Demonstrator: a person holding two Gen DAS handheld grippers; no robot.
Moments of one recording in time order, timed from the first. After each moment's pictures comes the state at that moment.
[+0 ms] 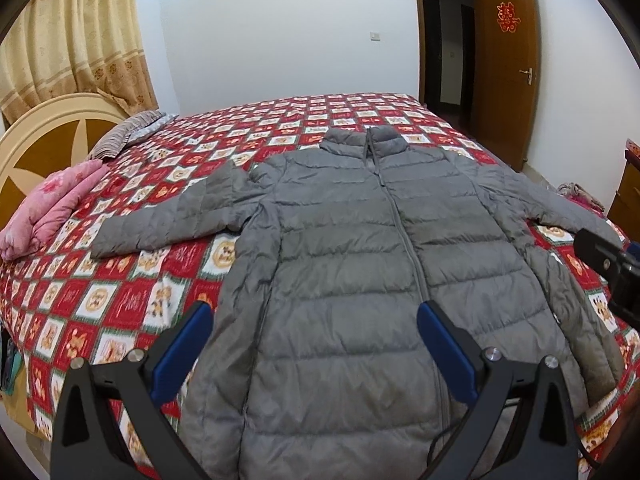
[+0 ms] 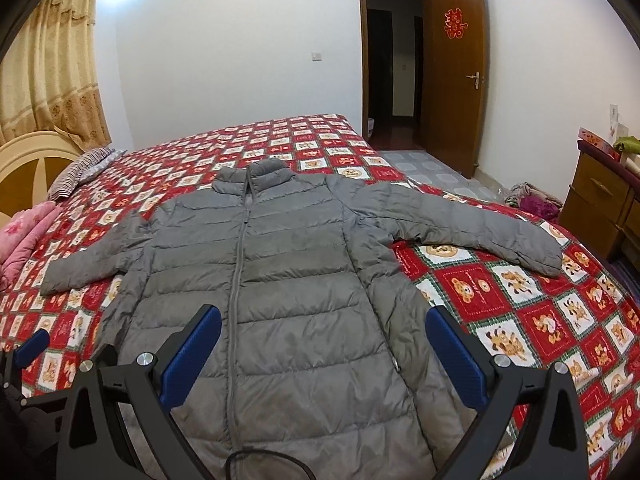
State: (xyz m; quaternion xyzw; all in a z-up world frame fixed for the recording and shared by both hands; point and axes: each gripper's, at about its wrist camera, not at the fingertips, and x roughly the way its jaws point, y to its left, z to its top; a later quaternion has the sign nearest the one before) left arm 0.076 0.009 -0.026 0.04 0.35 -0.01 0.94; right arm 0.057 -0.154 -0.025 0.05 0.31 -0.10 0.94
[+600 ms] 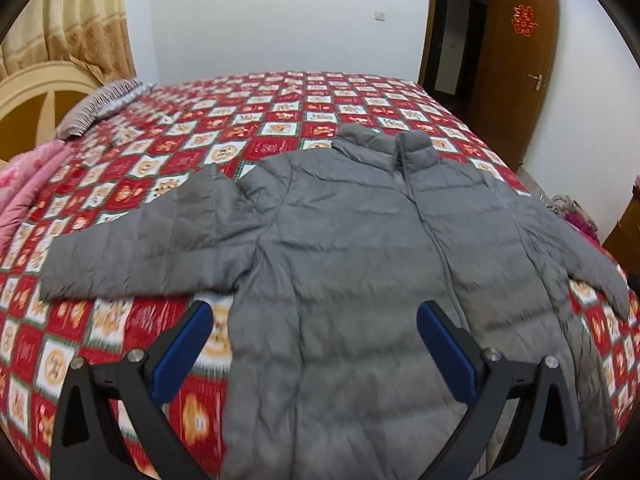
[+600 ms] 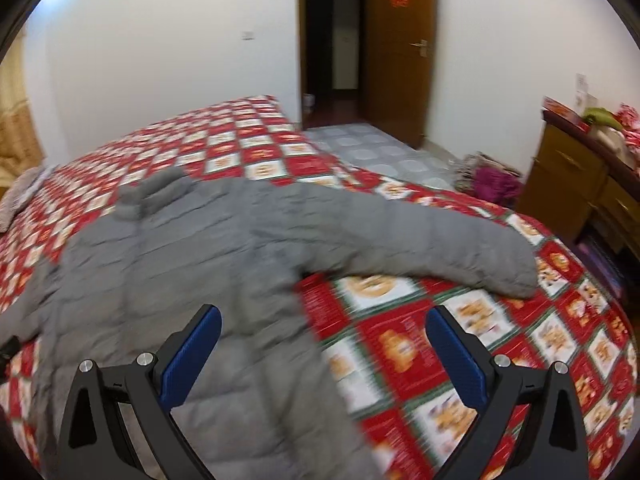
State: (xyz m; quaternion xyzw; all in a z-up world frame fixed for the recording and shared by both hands) left arm 0.232 0.057 -0.037 -0.01 0.40 -0.05 0.91; right arm 0.162 -0.283 -0.032 0.07 0.36 -0.22 0.90
